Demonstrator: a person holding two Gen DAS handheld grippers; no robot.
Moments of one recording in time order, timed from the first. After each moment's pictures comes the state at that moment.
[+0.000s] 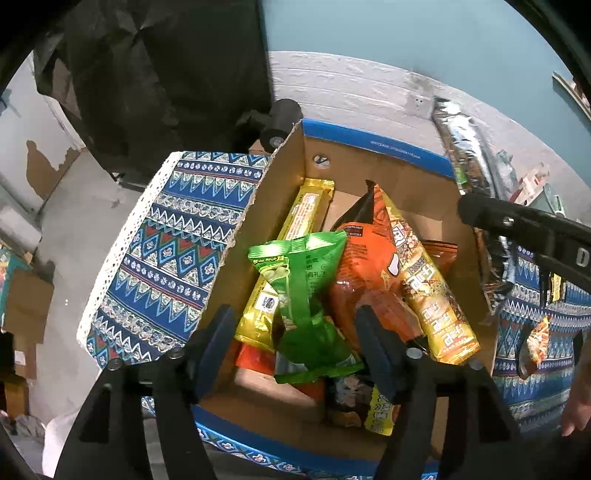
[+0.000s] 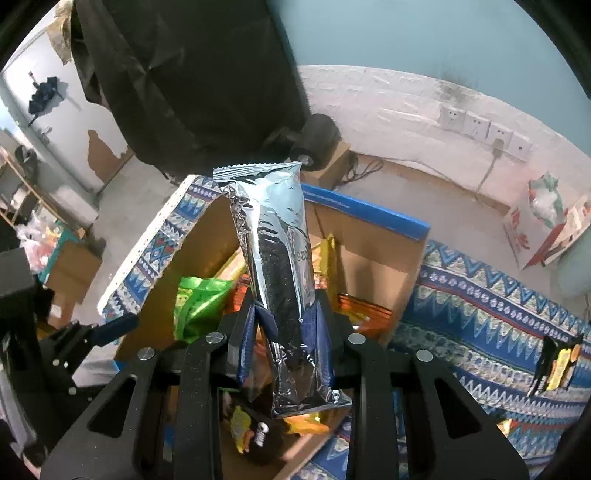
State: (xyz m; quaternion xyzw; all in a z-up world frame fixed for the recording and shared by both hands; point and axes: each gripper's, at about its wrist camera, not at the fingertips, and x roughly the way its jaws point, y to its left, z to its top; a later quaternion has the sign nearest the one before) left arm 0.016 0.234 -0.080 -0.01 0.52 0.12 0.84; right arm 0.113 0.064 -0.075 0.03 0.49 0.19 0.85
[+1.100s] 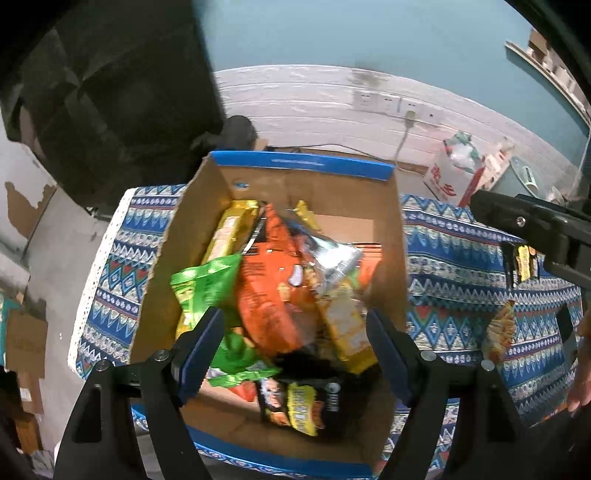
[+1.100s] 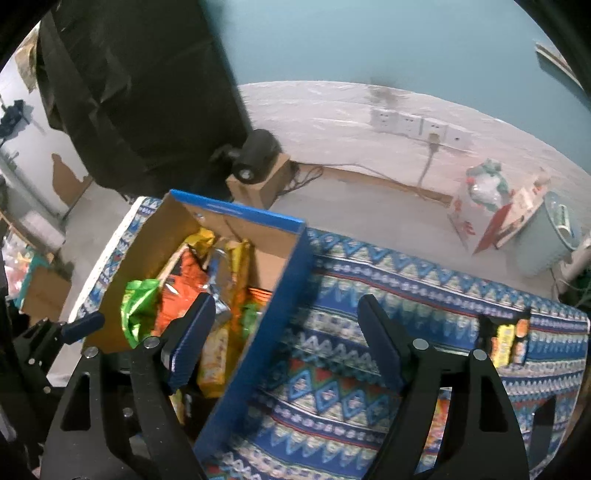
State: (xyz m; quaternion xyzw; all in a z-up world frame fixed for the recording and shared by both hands) left arm 0.027 0.150 -0.062 0.03 0.52 0.05 0.85; right arm 0.086 -0.035 -0.041 0.02 0.47 0.10 0.88
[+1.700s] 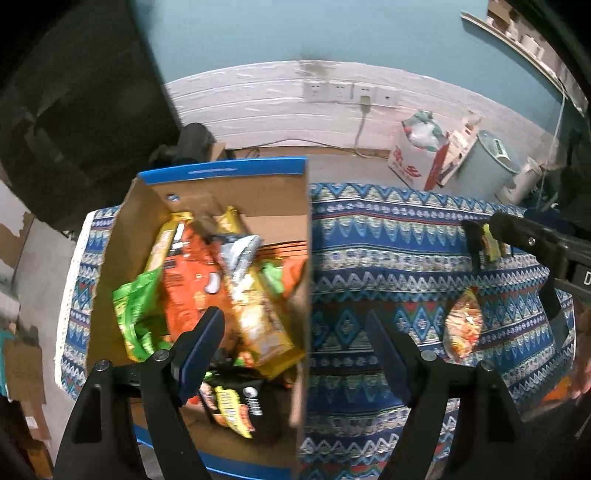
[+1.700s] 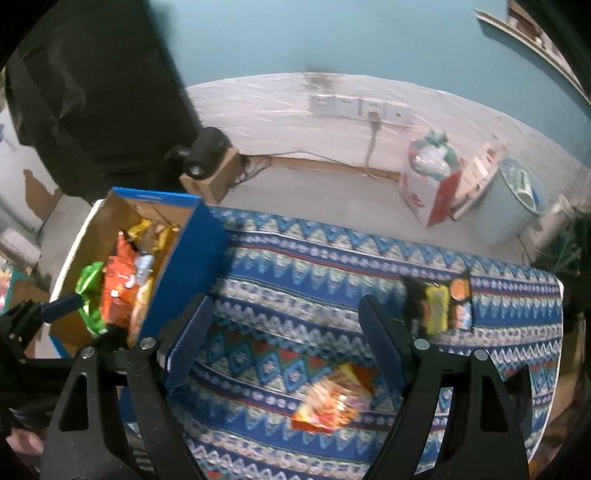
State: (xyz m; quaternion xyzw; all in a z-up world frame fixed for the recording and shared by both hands) left arm 0.034 0.074 -0.069 0.06 0.53 0.00 0.84; right arm 0.053 -0.136 -0.049 0.04 0.49 0.03 0.87
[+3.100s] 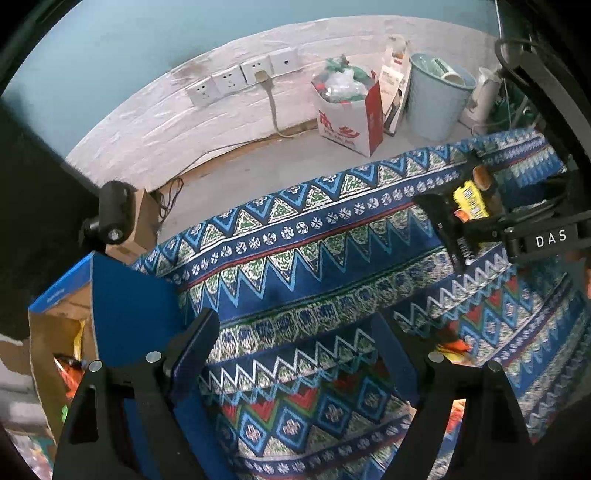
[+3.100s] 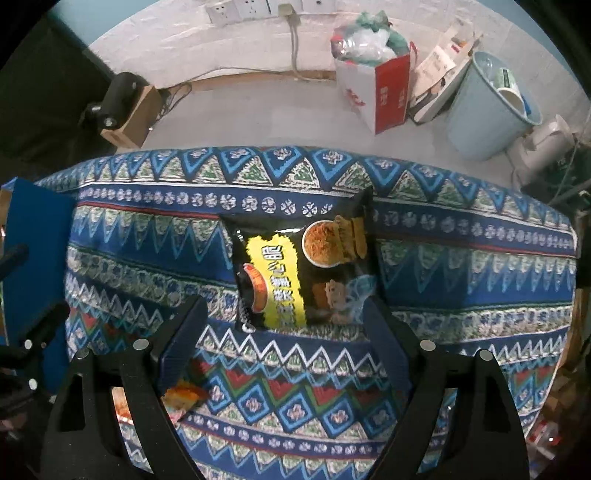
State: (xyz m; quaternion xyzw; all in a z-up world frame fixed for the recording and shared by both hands) left arm 0.118 -0.068 -0.158 0.22 0.54 -0.10 0.81; right arm 0.108 -0.302 -0.177 0.08 0.64 -0.01 0.77
